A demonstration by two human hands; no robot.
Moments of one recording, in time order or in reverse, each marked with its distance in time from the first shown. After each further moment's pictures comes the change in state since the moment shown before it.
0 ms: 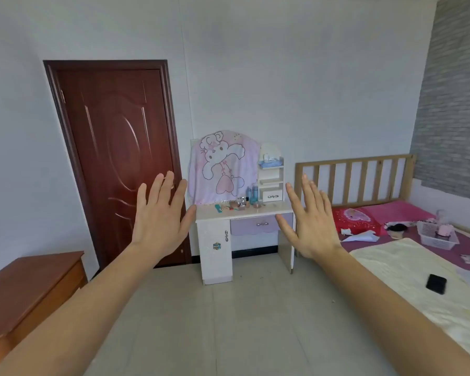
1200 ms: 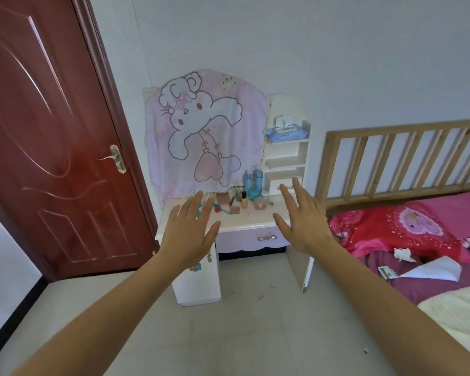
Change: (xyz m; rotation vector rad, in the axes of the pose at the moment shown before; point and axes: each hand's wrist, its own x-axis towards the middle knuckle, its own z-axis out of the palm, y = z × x) left_hand 0.444 0.094 0.697 -0.190 -0.398 0.067; right_hand 0.425 0.260 0.661 0.104 -0.405 0.031
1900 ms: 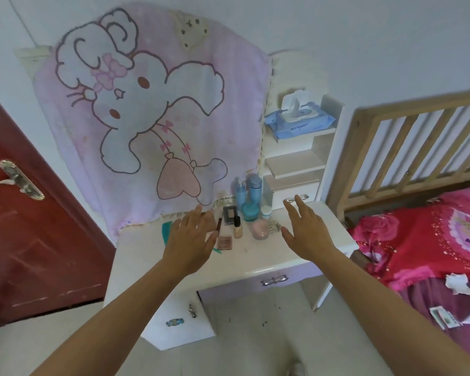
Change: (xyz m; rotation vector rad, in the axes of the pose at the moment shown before) left_hand 0.364 -0.083 0.298 -0.190 -0.285 0.020; right_hand 0.321 0.147 0.279 0.063 -0.284 0.197
